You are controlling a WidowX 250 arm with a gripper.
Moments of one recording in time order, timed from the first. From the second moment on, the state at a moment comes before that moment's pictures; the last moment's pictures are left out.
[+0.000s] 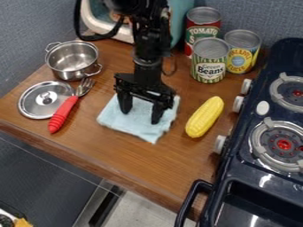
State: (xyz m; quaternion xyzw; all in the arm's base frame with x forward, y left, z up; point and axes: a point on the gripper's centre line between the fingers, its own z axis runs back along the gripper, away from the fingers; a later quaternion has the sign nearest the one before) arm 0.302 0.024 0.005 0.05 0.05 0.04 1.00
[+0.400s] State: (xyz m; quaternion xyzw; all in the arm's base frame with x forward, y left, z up) arm 0.295 0.022 0.006 0.05 0.07 0.04 1.00
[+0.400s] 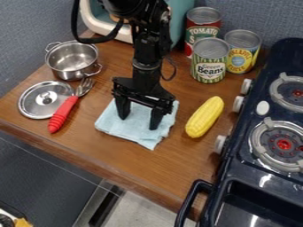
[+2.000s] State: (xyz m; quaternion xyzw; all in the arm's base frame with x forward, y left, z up) arm 0.322 0.031 0.007 0.06 0.04 -0.01 1.00
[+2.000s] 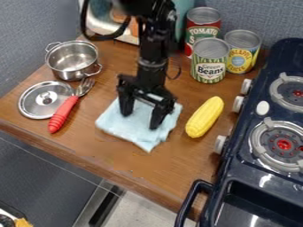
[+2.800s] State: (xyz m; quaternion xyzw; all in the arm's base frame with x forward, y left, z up) arm 0.342 0.033 0.007 0.05 0.02 0.01 1.00
